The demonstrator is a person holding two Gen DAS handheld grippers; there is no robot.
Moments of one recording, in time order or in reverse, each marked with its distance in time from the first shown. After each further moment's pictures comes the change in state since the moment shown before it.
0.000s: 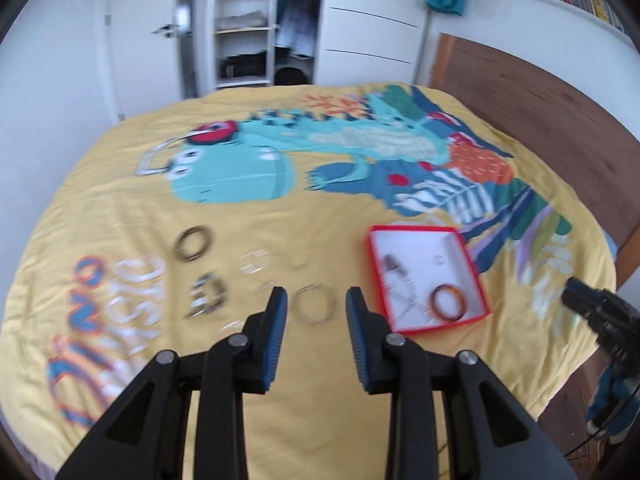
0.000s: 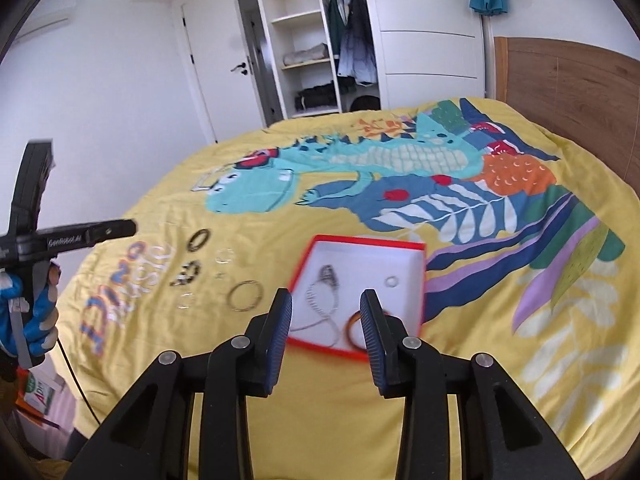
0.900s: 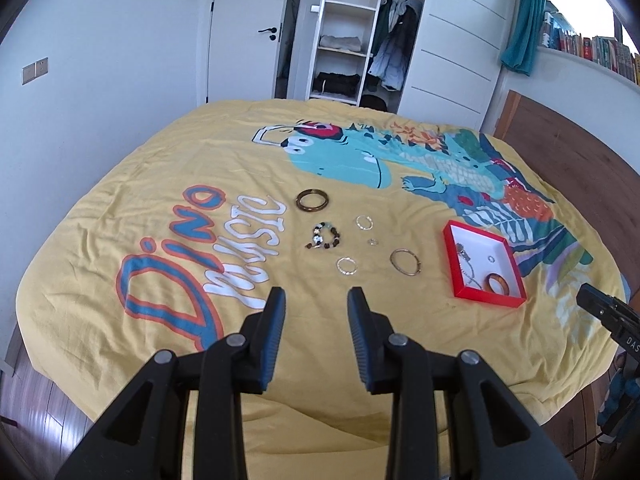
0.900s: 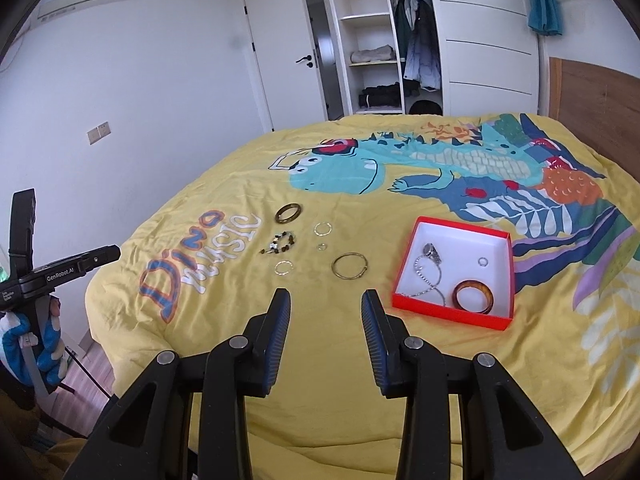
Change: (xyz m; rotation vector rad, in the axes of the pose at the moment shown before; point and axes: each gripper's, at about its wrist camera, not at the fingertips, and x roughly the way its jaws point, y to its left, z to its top) left arm -0.114 0.120 -0.143 -0.227 -0.105 0.136; right arm -0.035 0.132 -0.051 -0.112 0.016 0.117
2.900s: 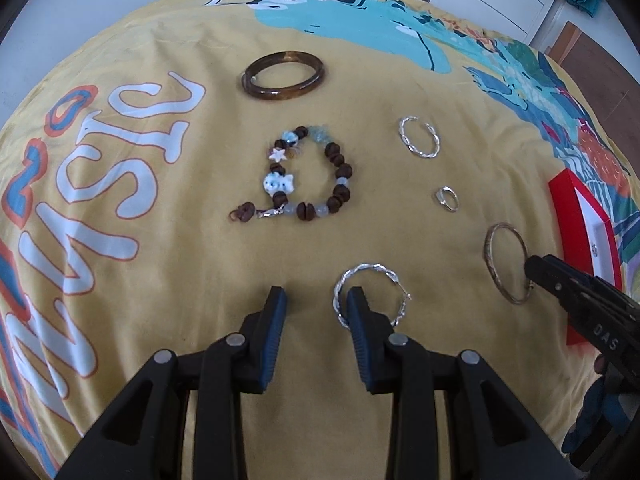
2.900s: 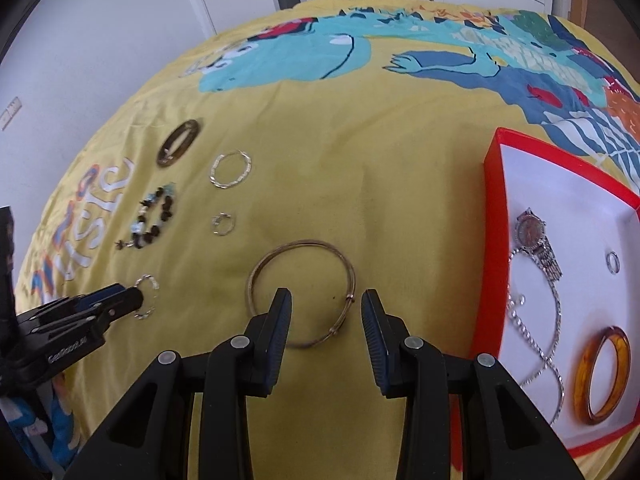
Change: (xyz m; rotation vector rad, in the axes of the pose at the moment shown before) left arm 0.354 -0.031 0.015 -0.023 0.380 0.002; right arm 0.357 -0.059 0.026 0.097 0.373 -0.120
